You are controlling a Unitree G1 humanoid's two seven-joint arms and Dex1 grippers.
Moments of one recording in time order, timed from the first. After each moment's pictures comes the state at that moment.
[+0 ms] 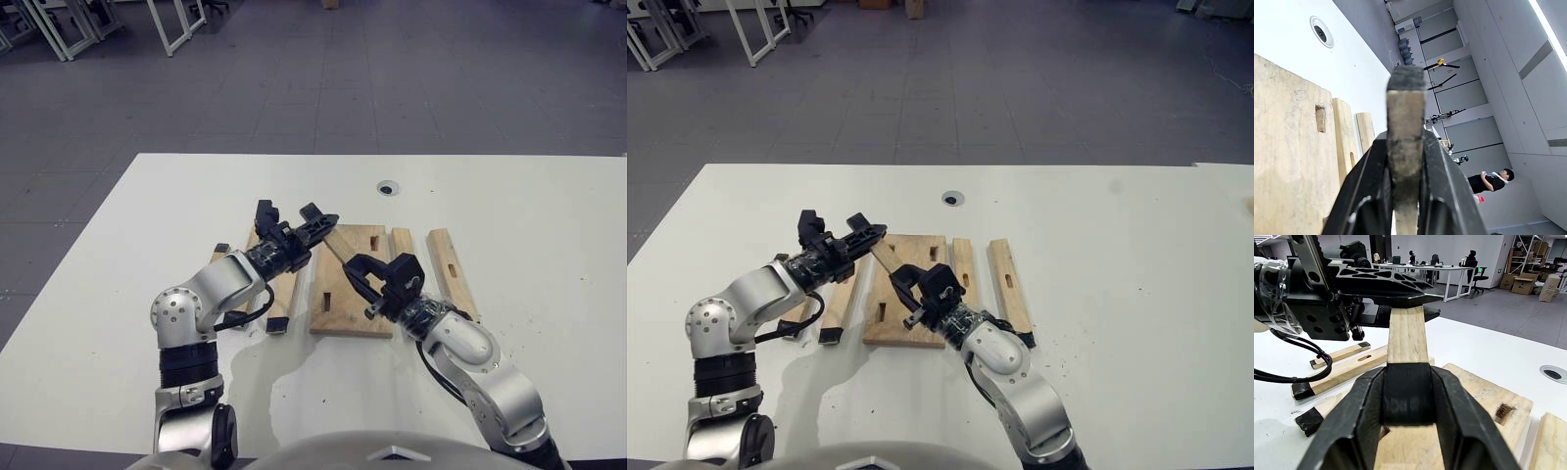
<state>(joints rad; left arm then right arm) -0.26 0.19 0.26 -0.09 -1.72 1.05 0.27 0.09 -0.22 0.37 -0.65 0.16 0.55 0.30</state>
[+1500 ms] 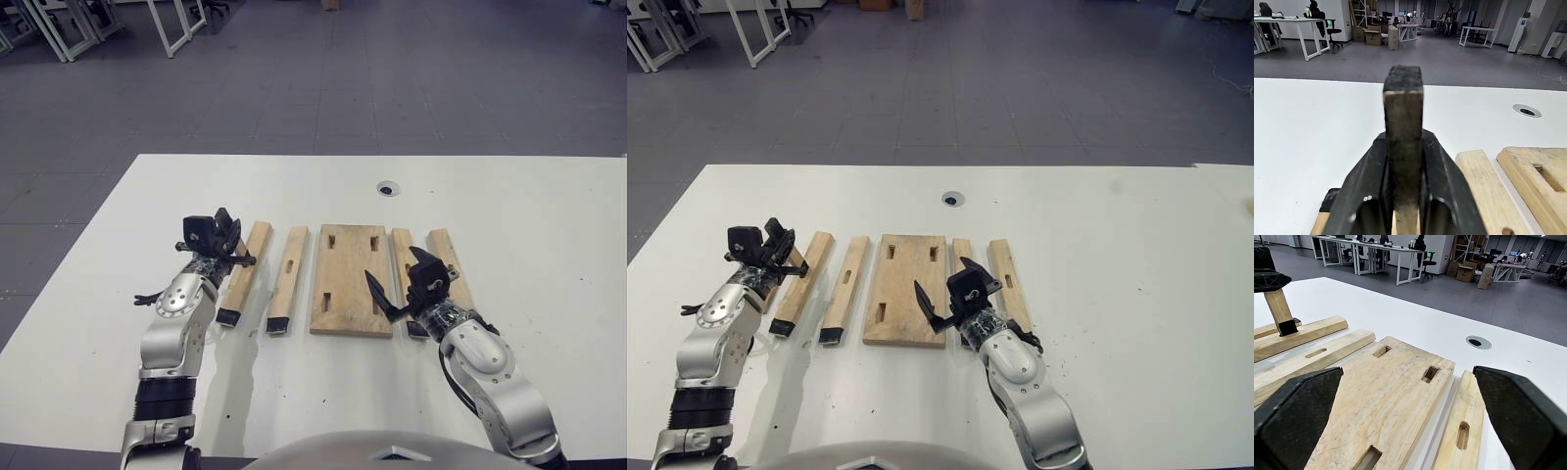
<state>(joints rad) -0.04 0.33 0.13 -0.05 -0.36 0.25 -0.17 0.18 -0.23 0.31 -0.66 0.03 0.55 0.18</state>
